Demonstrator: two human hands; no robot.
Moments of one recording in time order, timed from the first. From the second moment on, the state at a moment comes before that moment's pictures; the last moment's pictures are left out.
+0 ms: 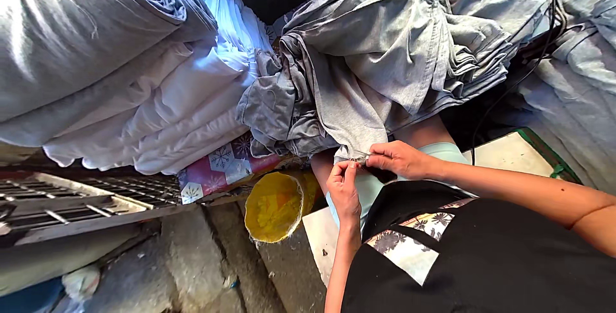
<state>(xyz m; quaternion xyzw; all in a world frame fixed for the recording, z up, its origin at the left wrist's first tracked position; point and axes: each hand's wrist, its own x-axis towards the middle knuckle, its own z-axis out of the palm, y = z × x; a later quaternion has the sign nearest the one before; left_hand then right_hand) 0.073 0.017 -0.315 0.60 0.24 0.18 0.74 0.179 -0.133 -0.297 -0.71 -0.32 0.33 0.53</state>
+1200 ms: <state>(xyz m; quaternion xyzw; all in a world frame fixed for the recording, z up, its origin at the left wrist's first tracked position) 0.069 0.022 -0.324 0.64 0.19 0.24 0.71 0.192 -0.121 -0.296 -0.56 -0.09 0.62 0.55</state>
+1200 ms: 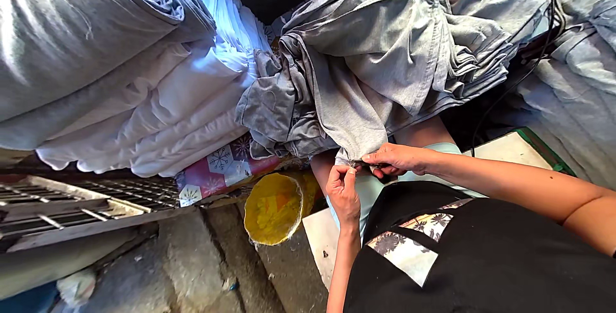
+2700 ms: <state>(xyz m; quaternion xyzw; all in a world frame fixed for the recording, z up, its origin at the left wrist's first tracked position) 0.075 0.018 -0.328 0.63 0.21 0.22 0.71 0.190 -0.123 -0.315 -0.74 -0.28 0.32 0.52</state>
